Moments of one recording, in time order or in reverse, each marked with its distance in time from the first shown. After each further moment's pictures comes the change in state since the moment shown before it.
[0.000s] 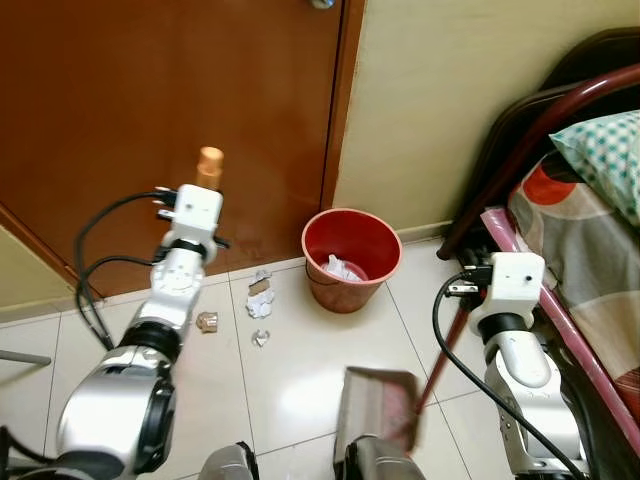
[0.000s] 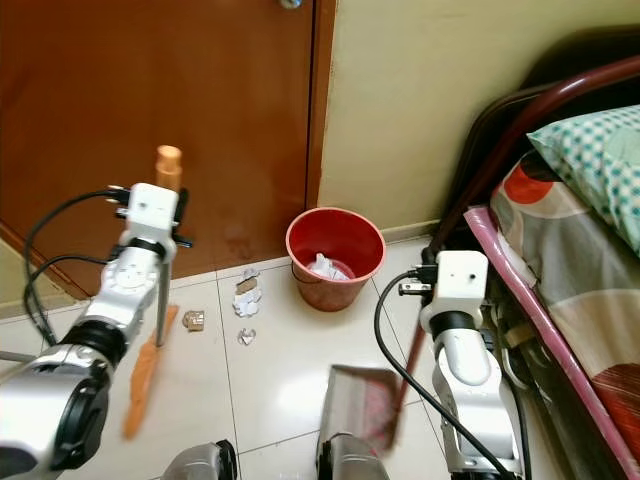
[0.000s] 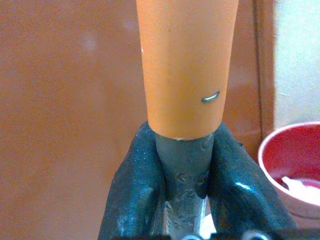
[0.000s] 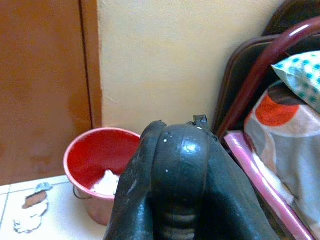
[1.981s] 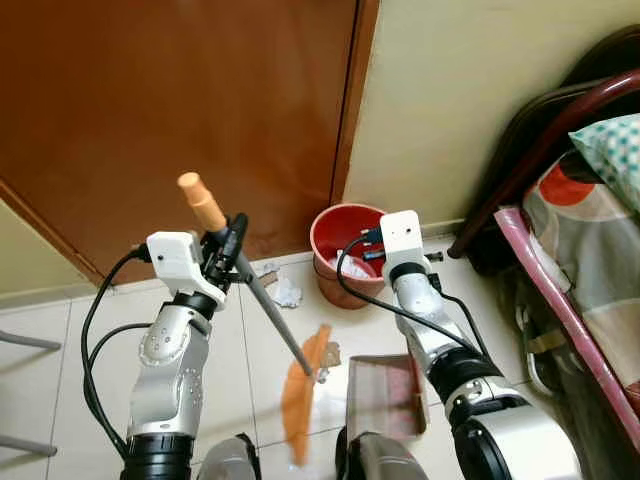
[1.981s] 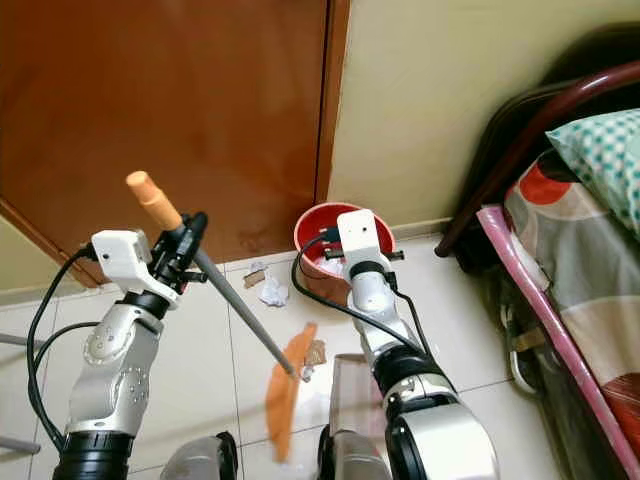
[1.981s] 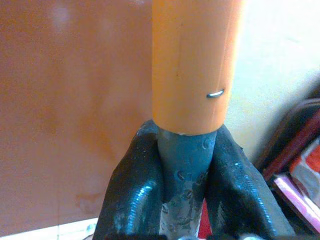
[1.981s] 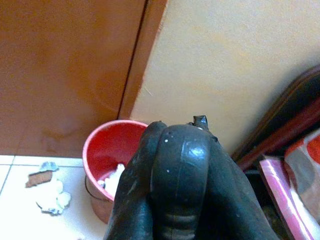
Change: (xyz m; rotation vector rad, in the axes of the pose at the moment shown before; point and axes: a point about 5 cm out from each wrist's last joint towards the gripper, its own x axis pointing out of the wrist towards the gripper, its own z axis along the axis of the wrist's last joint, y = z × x) left arm -0.079 -0.024 0.016 -0.623 -0.152 -0.154; right arm 0.083 0.095 -0.010 -0.195 0.029 0.093
